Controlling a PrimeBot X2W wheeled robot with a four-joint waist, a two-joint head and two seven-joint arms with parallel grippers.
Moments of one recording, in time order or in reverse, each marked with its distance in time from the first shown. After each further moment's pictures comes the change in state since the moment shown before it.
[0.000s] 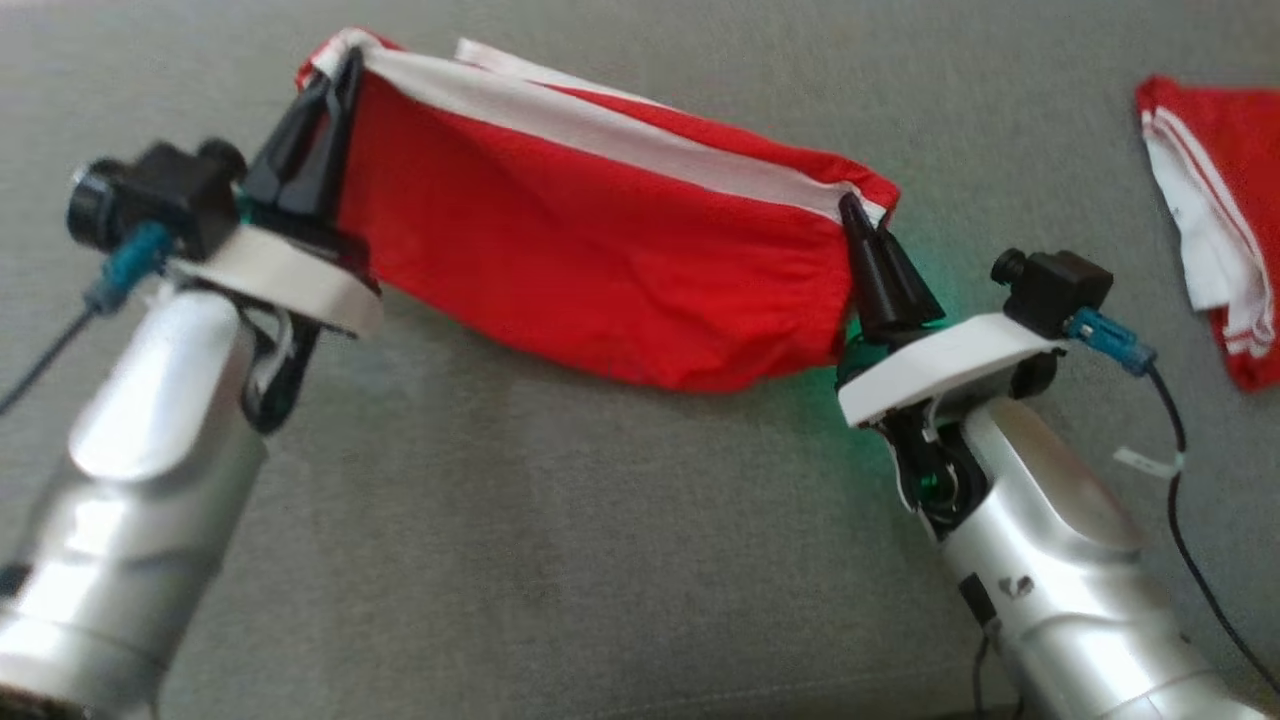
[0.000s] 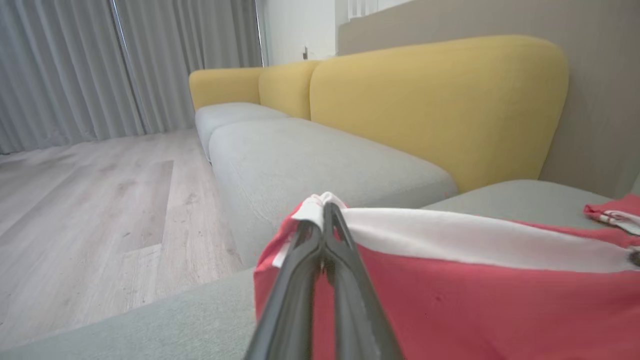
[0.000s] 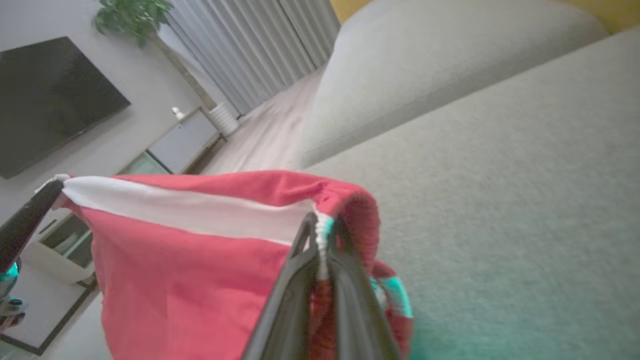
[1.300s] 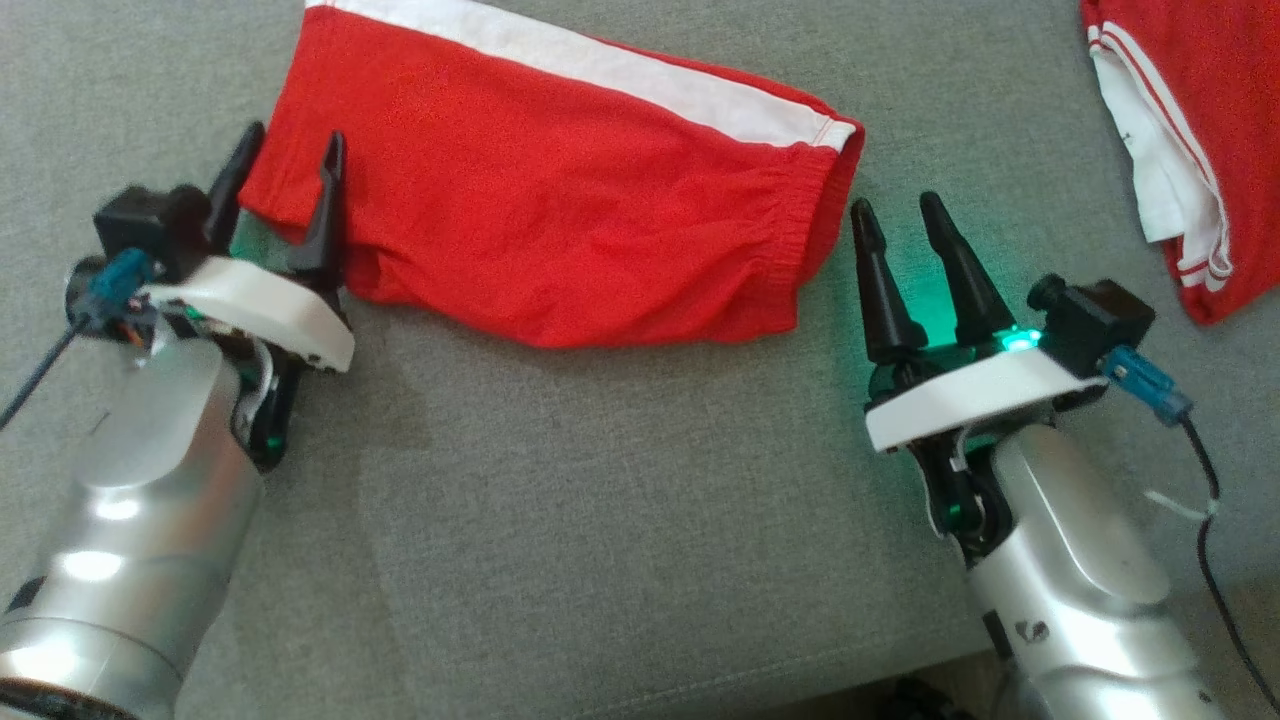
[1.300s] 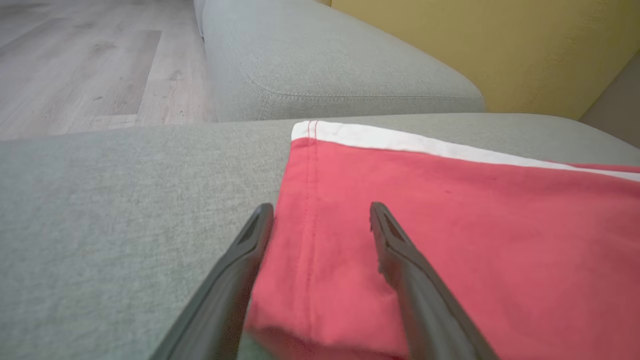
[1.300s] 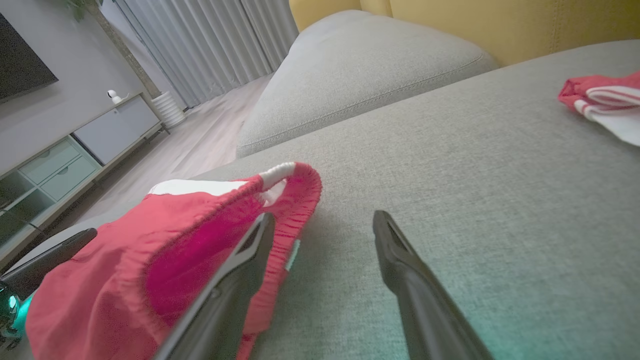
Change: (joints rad) left arm -0.034 -0.027 -0.057 0.288 -0.191 0.000 0.000; right arm 0.104 0.014 -0.138 -0.143 -0.239 0.000 -0.012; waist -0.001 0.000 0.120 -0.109
